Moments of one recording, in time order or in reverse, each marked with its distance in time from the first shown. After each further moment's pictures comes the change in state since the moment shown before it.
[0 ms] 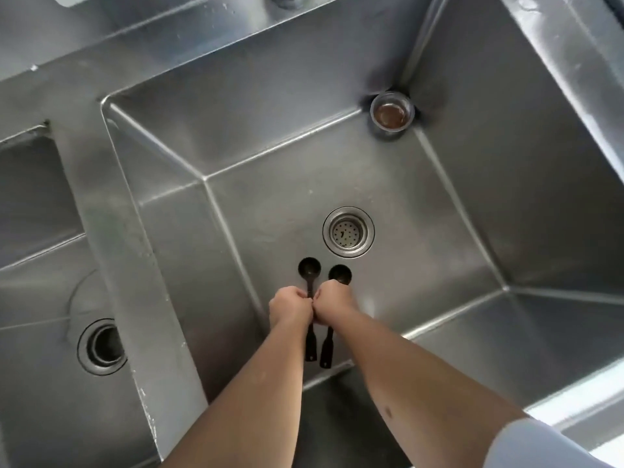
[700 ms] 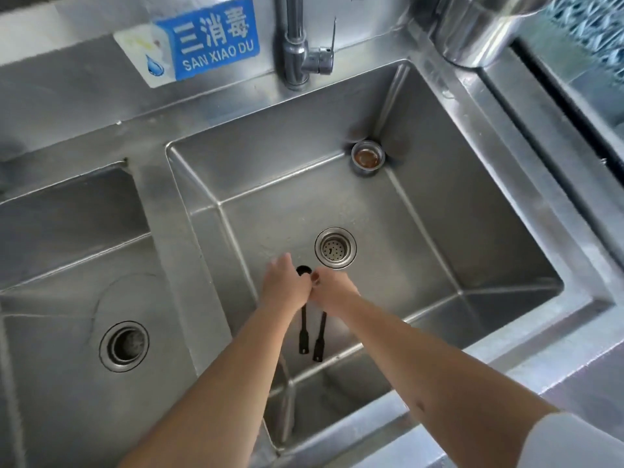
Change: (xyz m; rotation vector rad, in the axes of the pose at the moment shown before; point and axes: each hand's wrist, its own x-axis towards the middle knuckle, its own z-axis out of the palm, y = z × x) left_hand -0.077 0.037 -0.080 0.244 0.093 0.472; right_hand -0.097 -0.030 -0.065 -0.078 0.128 -0.265
